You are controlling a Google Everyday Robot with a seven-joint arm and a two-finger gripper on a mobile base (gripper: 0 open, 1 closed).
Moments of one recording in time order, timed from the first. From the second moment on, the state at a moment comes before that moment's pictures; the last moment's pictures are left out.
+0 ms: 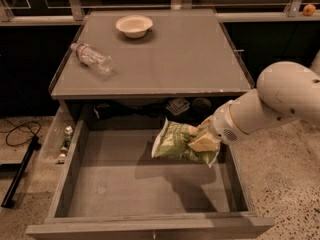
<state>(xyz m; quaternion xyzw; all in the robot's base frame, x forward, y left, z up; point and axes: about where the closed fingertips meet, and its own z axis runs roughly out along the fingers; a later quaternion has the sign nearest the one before) 0.479 -0.117 0.765 -0.50 0.81 0.18 0.25</state>
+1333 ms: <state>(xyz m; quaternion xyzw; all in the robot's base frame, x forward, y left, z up) 0.507 -0.087 0.626 -0.47 0.83 0.17 0.27</state>
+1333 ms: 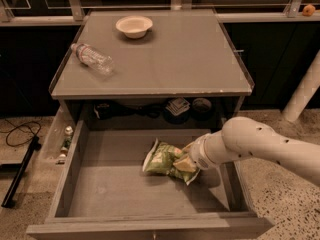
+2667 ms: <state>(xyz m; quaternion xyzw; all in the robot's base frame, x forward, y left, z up) 0.508 -0.084 0.622 -0.46 0.82 0.17 0.28</state>
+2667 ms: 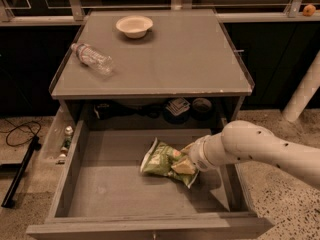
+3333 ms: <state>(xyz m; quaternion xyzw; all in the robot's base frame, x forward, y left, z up) 0.508 -0.084 0.622 -0.46 0.82 0.17 0.28</state>
